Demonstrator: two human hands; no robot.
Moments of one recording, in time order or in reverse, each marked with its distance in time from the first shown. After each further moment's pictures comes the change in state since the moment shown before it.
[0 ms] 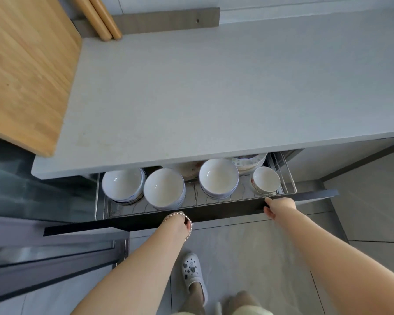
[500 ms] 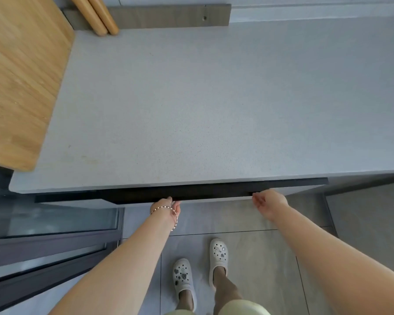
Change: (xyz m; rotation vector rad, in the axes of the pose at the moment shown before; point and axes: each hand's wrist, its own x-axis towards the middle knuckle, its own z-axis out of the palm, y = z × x) left_hand -0.010 0.063 0.067 -0.048 -0.008 0.148; right_hand 0.036 -0.080 0.046 0.283 -0.195 -0.001
